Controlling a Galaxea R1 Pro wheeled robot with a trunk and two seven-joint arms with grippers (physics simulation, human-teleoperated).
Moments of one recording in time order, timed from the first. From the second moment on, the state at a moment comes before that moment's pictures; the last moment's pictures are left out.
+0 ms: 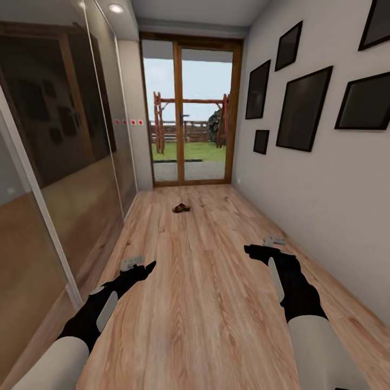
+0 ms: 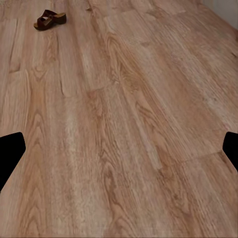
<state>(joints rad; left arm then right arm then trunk) -0.64 0.04 0.08 -0.70 0.26 0.11 -0.35 -0.71 0.07 -0.19 -1.04 0.05 0.62 0.01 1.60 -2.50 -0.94</state>
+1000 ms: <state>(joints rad) -0.64 0.04 0.08 -0.70 0.26 0.11 -0.35 -0.71 0.08 -0.19 -1.04 0.05 0.62 0.01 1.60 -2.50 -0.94</state>
